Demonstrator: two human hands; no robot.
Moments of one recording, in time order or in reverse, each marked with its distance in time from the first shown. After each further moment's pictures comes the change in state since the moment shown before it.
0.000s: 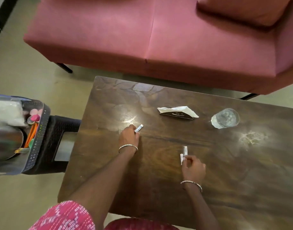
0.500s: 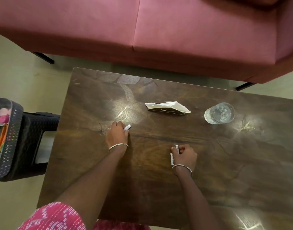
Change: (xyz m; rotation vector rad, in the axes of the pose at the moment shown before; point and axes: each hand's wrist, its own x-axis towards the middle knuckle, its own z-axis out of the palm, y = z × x) left_hand 0.021 0.003 0.038 0.229 0.071 -0.007; right_hand 0.063 0.001 0.024 0.019 -0.131 0.124
